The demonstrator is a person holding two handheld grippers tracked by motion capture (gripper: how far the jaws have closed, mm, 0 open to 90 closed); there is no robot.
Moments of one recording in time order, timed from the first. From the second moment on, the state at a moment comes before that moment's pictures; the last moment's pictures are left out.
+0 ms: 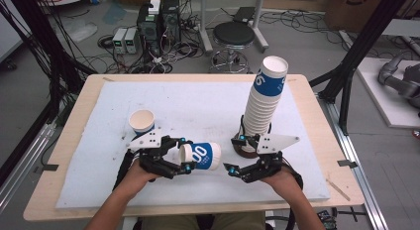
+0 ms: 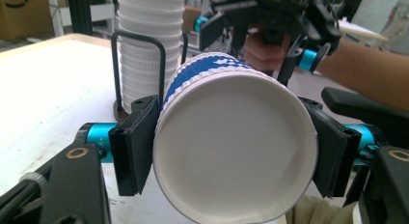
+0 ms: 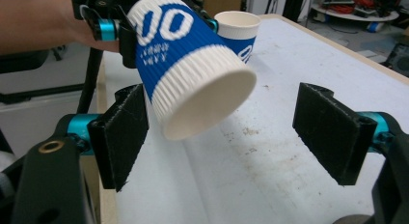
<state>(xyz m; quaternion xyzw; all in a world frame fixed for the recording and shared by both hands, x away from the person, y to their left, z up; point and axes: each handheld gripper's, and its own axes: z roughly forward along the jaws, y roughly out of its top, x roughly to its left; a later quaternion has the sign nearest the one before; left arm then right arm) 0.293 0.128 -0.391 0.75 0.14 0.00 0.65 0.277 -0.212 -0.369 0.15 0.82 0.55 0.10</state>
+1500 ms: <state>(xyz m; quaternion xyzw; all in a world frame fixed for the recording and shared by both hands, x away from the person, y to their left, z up) 0.284 0.121 -0.397 0.71 0.09 -0.06 0.69 0.274 -0.194 -0.396 0.12 0.81 0.57 0.01</state>
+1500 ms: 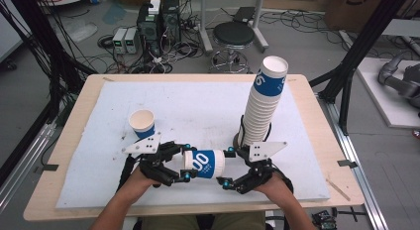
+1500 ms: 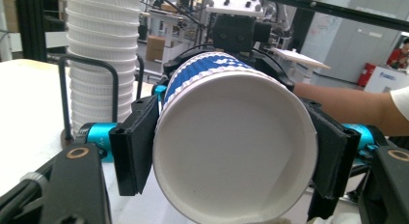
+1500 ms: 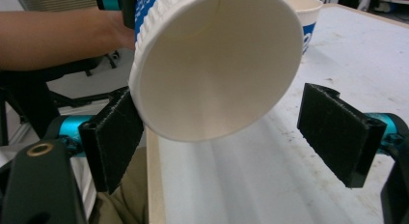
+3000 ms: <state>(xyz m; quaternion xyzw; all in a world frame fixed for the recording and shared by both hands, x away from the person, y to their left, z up) 0.280 0.114 -0.399 0.77 0.11 -0.02 0.63 0.274 -0.201 -0.387 0.09 0.83 0.55 0.02</state>
